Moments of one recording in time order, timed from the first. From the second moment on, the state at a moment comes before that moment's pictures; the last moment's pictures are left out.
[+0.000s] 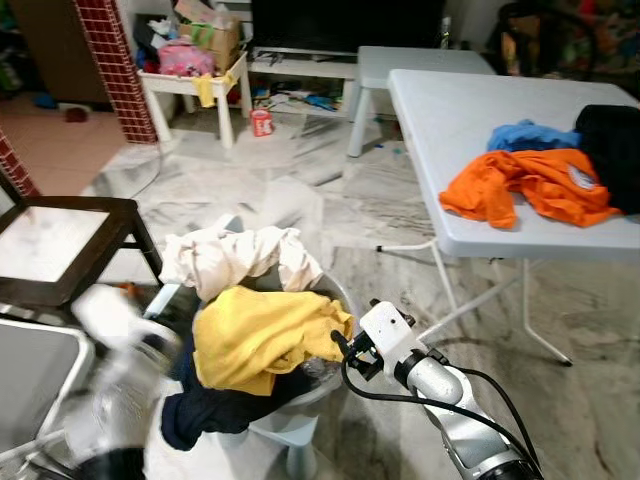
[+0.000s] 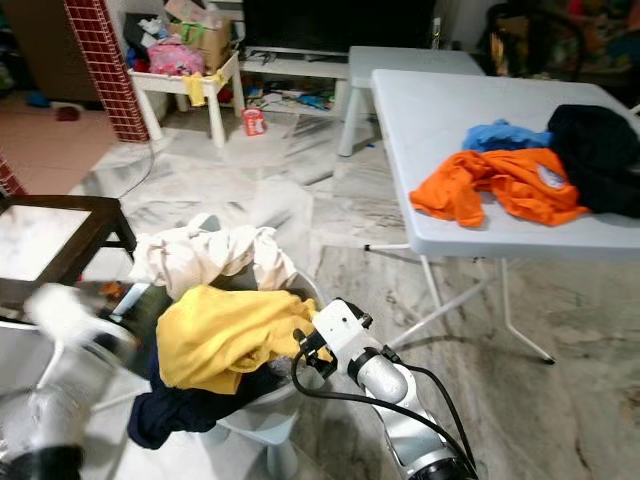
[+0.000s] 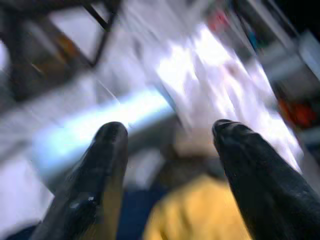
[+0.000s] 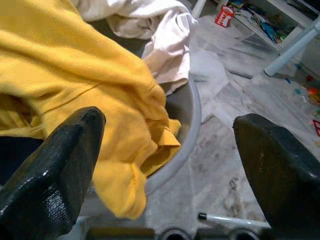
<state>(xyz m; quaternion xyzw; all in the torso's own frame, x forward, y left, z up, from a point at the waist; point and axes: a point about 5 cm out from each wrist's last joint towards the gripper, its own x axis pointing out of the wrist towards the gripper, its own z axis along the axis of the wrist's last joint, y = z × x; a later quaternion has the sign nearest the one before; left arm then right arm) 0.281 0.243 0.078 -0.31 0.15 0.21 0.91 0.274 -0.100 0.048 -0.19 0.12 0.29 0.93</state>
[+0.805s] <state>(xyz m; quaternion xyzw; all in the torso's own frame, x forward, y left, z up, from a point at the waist) 0.235 0.174 0.087 0.09 0.01 0.02 1.00 0.271 -0.092 0.047 -0.18 0.12 0.29 0.93</state>
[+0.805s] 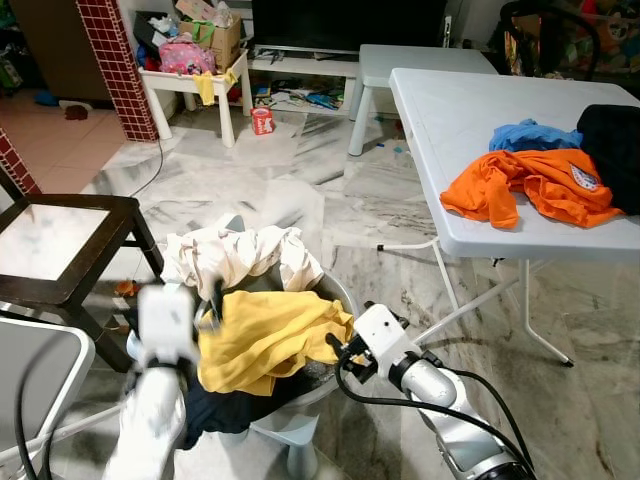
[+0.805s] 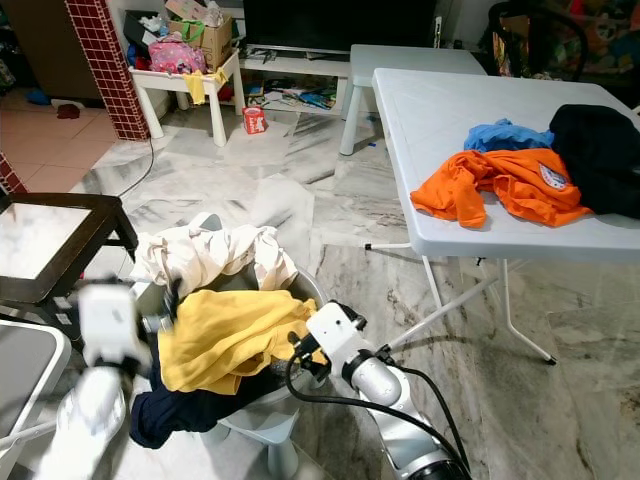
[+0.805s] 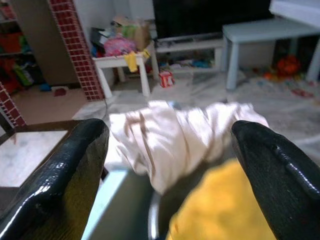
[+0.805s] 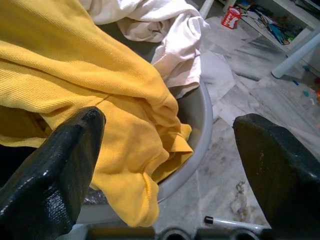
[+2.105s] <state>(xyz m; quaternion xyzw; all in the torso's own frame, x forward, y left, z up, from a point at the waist) 0.240 0.166 0.066 0.10 0.06 -0.03 0.99 0.285 -0.093 0.036 -0.01 0.15 0.17 0.97</state>
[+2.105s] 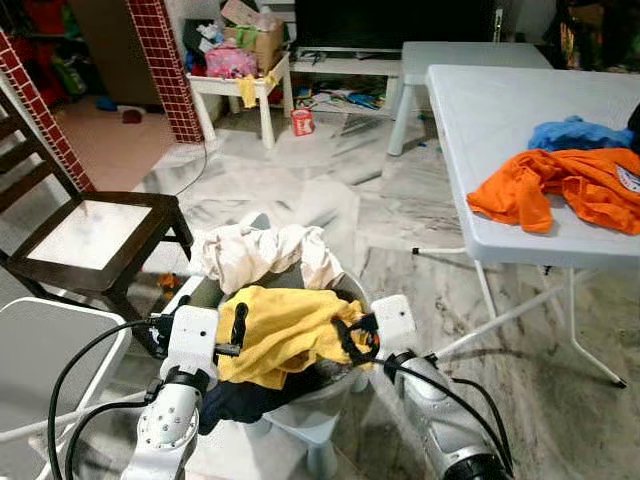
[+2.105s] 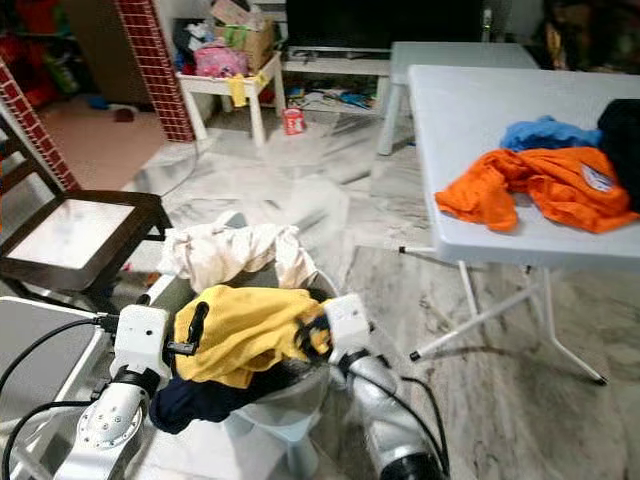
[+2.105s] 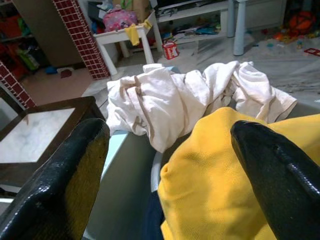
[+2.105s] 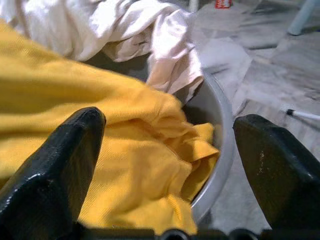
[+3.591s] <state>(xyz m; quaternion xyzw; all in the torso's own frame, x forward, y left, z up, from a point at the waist) 0.245 0.146 0.029 0.07 0.12 -0.12 0.98 0.286 -0.144 0.030 -0.03 0.15 0.04 0.99</state>
